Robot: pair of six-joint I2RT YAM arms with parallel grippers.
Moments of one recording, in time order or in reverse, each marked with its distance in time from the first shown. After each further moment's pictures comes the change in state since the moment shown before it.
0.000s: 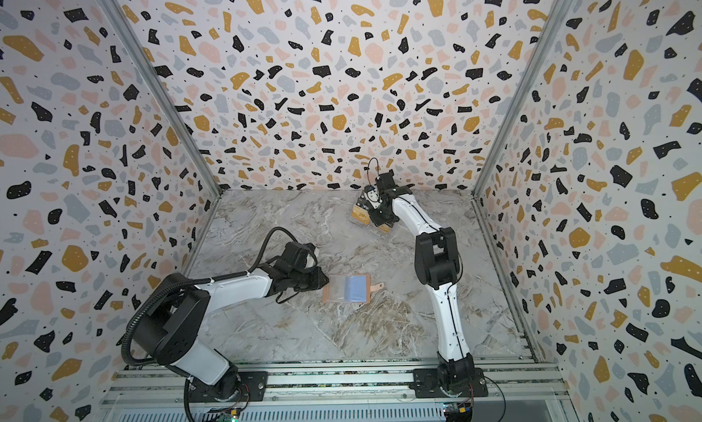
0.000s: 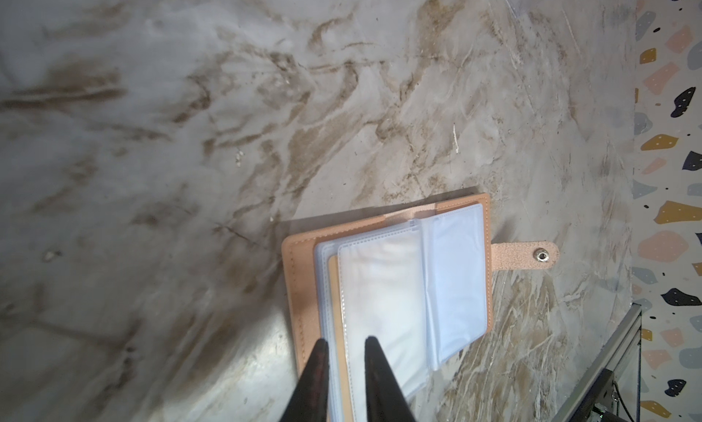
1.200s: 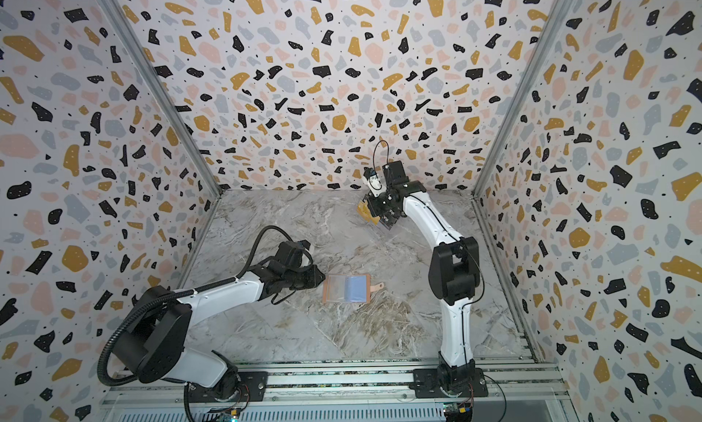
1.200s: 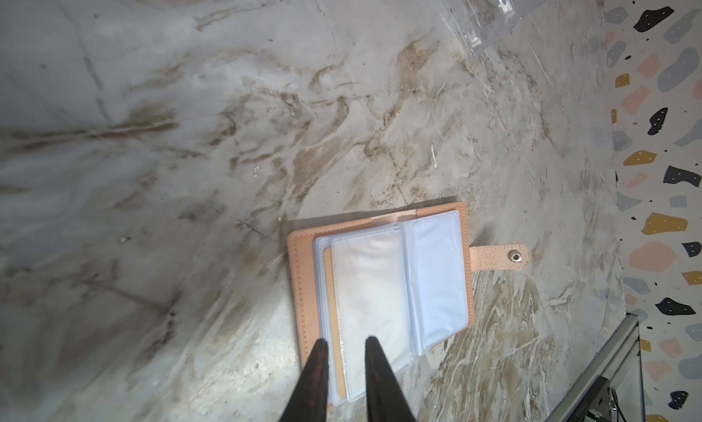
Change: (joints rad) left arm -0.008 -0.132 -0.025 -0.042 -0.071 -0.004; right arm 0.002 -0.347 -0.283 0.171 -0.283 0.108
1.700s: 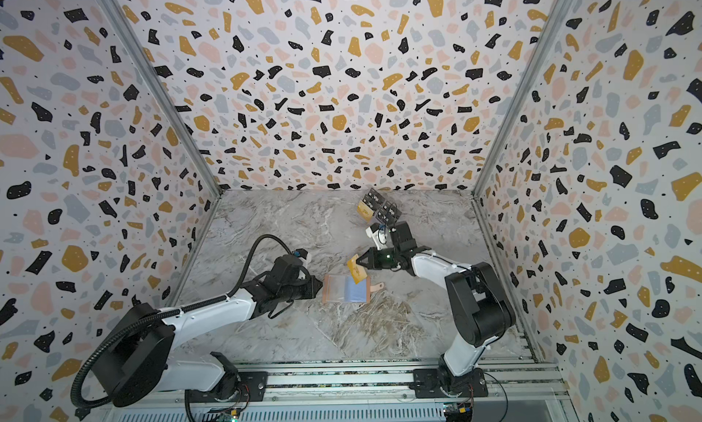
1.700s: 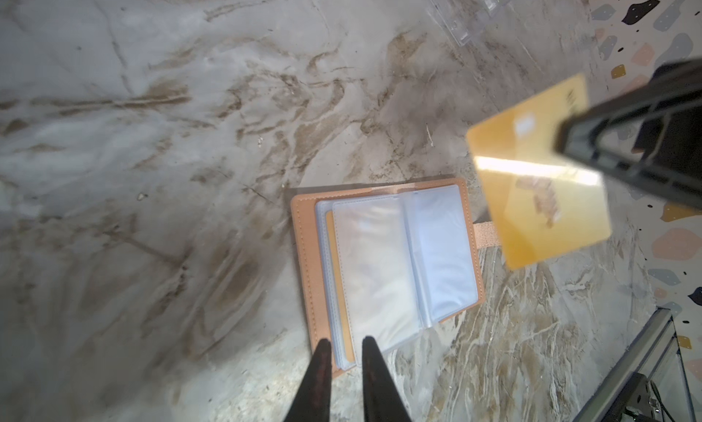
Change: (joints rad) left arm -0.088 -0.113 -0.148 0.113 -0.090 -0.008; right arm 0.102 -0.352 -1.003 0.711 -0.372 0.603
